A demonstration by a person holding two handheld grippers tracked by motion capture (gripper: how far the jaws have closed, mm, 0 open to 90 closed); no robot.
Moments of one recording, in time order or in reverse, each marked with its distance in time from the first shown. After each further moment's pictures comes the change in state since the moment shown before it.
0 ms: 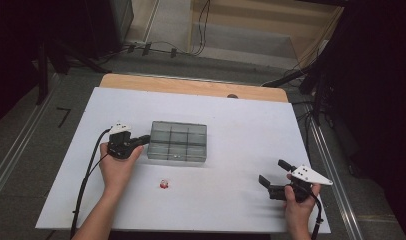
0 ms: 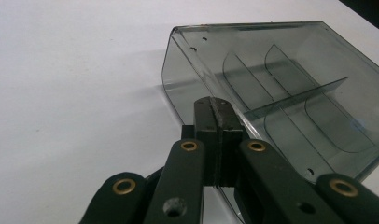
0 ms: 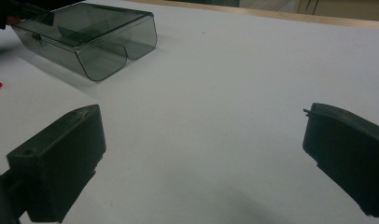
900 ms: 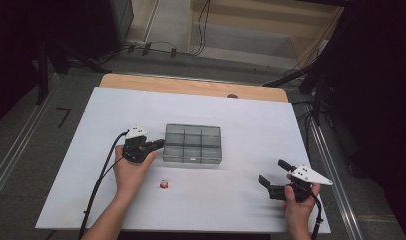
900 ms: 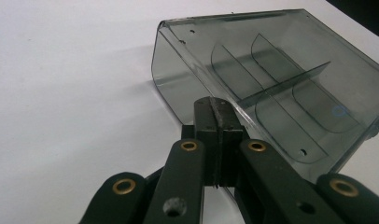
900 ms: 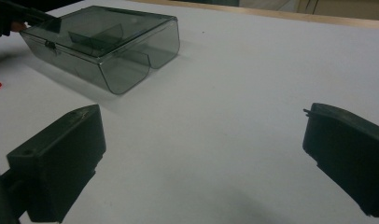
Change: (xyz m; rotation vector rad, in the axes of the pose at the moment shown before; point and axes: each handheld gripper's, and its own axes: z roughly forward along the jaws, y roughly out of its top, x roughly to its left) left arm -0.036 -0.002 0.019 0.017 -0.059 0.047; right arm 0.000 0.000 0.000 0.003 0.000 0.003
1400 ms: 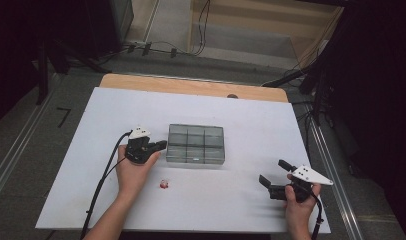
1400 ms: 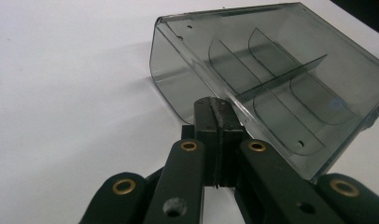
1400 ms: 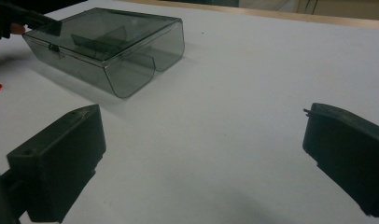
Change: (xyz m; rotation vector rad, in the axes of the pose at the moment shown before) left arm -0.006 0.001 0.000 0.017 -0.004 0.035; right arm -0.001 0.000 -0.001 -0.006 0.000 0.003
